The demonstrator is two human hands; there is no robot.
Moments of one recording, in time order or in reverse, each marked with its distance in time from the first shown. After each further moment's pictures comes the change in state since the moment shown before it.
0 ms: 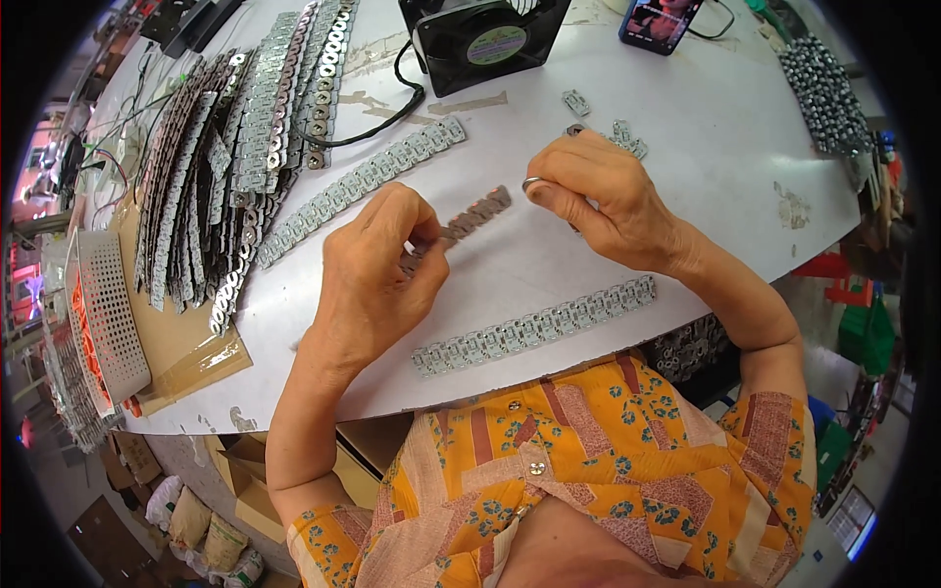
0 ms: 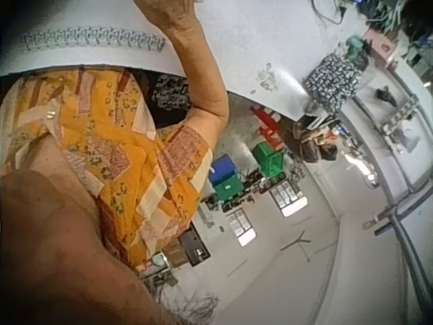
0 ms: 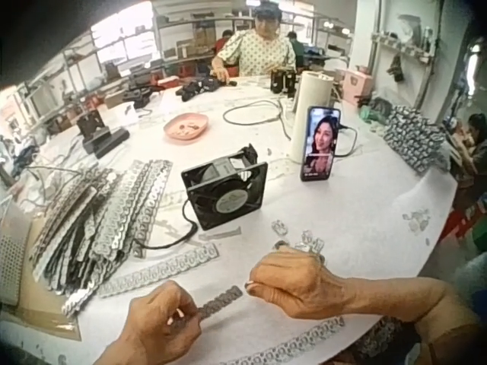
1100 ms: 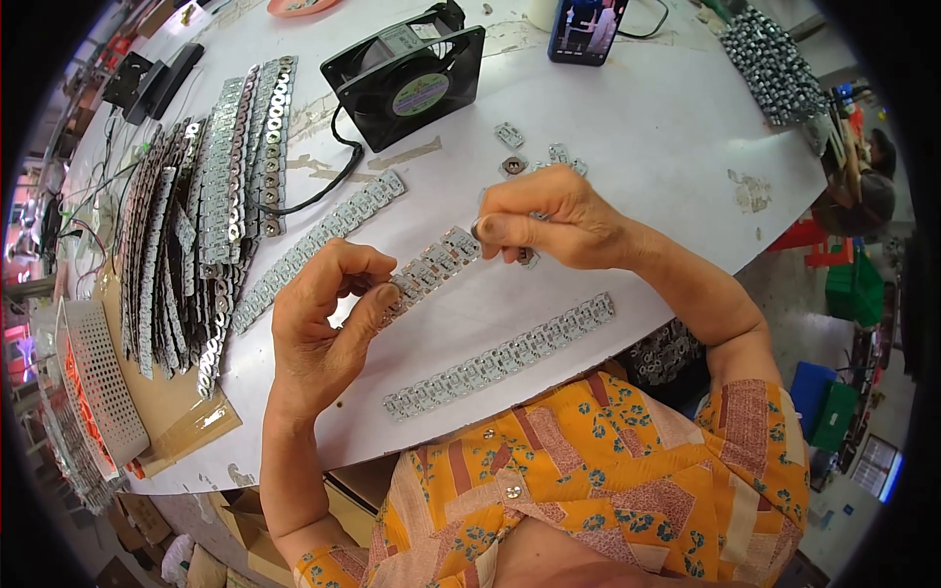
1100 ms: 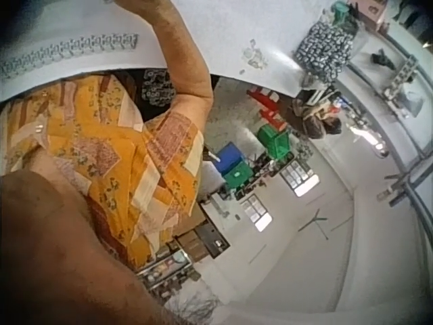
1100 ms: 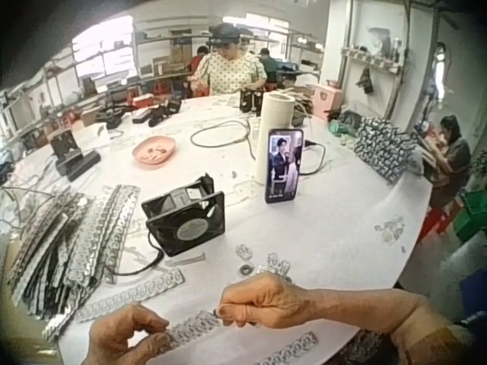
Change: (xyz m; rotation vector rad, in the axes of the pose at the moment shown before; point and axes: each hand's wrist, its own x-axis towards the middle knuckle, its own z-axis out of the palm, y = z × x) left_hand 0.009 0.006 -0.006 -0.379 -0.012 -0.024; right_hand 0.000 0.005 -0.023 0.784 -0.209 0.397
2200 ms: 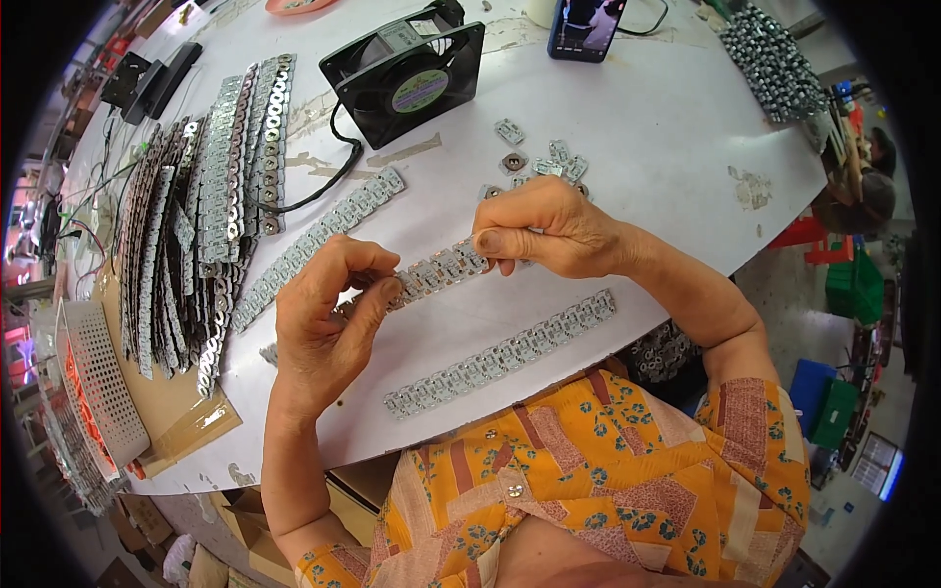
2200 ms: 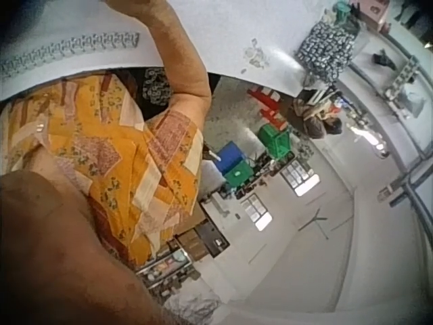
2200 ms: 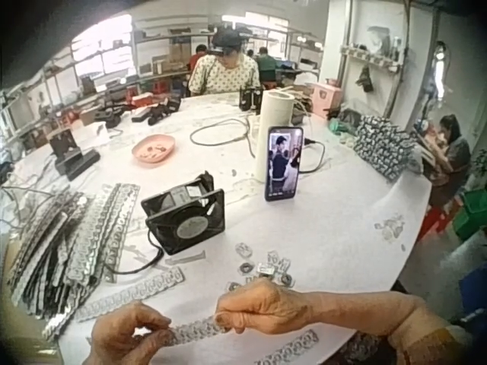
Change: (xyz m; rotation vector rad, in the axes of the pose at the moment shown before) left_hand 0.002 -0.004 0.003 0.066 0.012 0.015; right_hand 0.002 0.007 0.009 -0.025 -0.052 -0.064
